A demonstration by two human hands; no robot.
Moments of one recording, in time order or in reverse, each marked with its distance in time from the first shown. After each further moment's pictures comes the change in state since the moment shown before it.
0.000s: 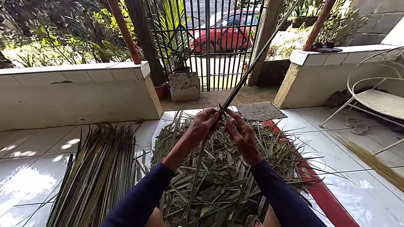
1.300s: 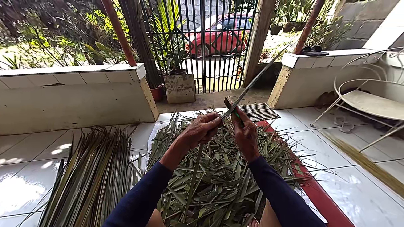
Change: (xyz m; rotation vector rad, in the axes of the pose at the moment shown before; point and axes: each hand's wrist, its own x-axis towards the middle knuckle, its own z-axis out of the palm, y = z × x) left_hand -0.004 0.007 -0.001 -0.129 -0.236 -0.119; right_hand 0.006 -0.006 -0.011 -0.439 0.303 -0.064
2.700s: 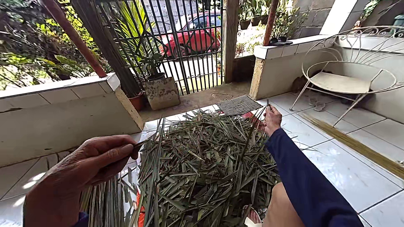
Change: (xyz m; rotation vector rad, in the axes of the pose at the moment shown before) left_hand -0.160 0.079 -0.069 0.383 0.004 0.112; right_hand 0.056 0.196 -0.113 0.139 0.421 0.700
